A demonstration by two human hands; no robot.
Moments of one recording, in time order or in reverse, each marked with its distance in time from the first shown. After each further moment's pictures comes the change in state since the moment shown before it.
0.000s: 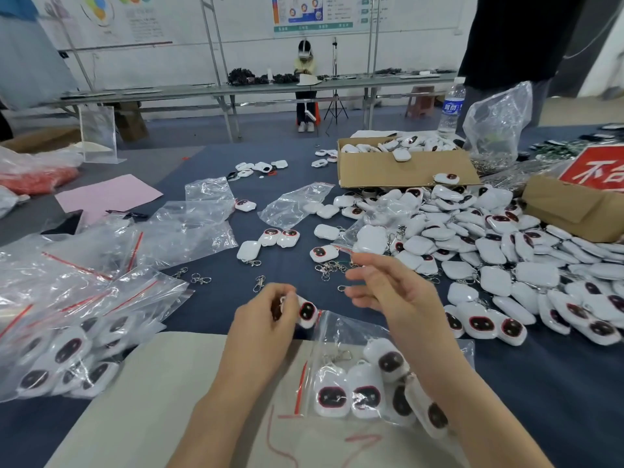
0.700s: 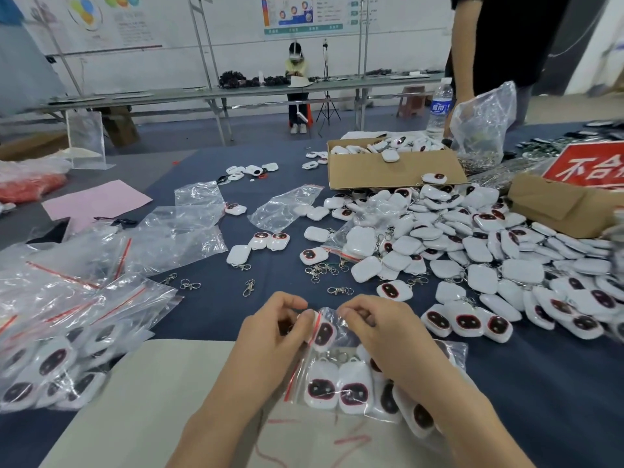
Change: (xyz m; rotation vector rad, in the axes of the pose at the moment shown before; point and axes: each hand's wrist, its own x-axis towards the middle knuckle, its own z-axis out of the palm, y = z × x) left_hand -0.013 0.017 0.007 -0.095 -0.145 0.010; right_hand -0.002 0.023 -0.014 -0.807 -0.148 0.126
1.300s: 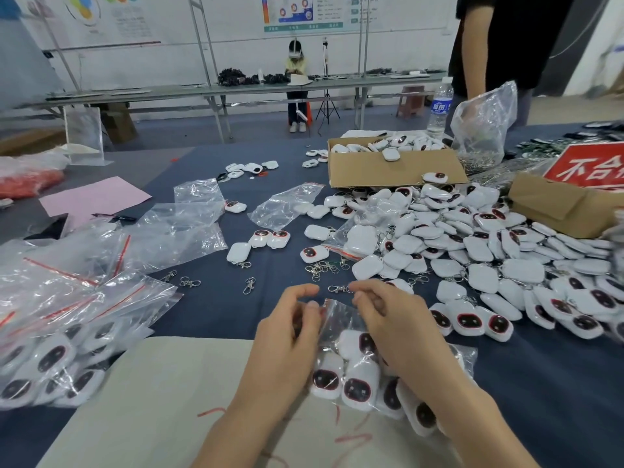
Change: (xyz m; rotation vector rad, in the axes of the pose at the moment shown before) left_hand -0.009 0.006 0.020 -0.096 0.056 0.090; right_hand -0.002 -0.006 -0.005 0.115 0.160 -0.010
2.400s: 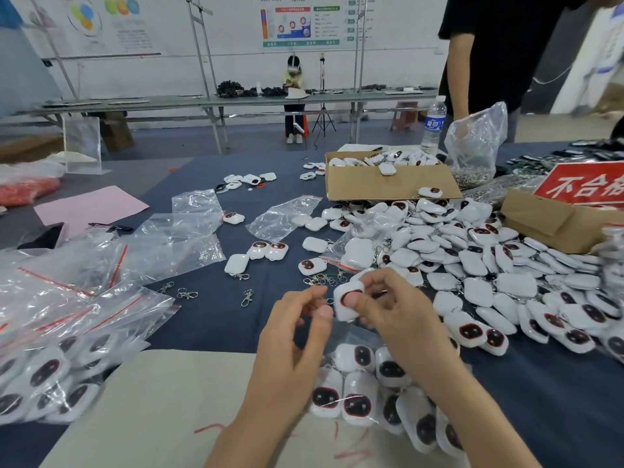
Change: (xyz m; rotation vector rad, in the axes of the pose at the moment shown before) left_hand 0.001 0.007 0.006 -0.052 0.089 0.207; right_hand 0.009 -0.009 -0.016 0.327 -0.059 -0.018
